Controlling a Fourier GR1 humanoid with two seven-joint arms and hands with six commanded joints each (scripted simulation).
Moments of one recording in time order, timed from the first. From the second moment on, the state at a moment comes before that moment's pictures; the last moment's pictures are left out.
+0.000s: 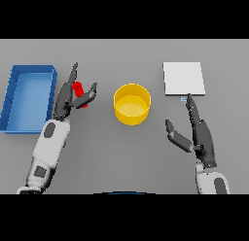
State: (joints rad) left arm -0.51 0.04 0.06 -0.88 -0.22 0.14 -0.25; right arm 0.13 -0.04 0.13 -1.72 0.22 -0.03 -0.11
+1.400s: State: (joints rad) left arm -0.64 0.17 -0.19 -1.00 -0.50 0.13 -0.13; right arm 0.10 -0.05 0.13 -1.69 0.29 -0.07 -0.14
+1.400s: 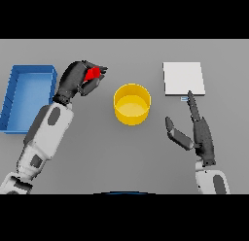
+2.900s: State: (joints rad) left arm -1.15 0.20 -0.86 -0.71 -1.29 -0.27 -0.08; right arm 0.10 -0.03 0.15 -1.68 0.25 -0.03 -0.15
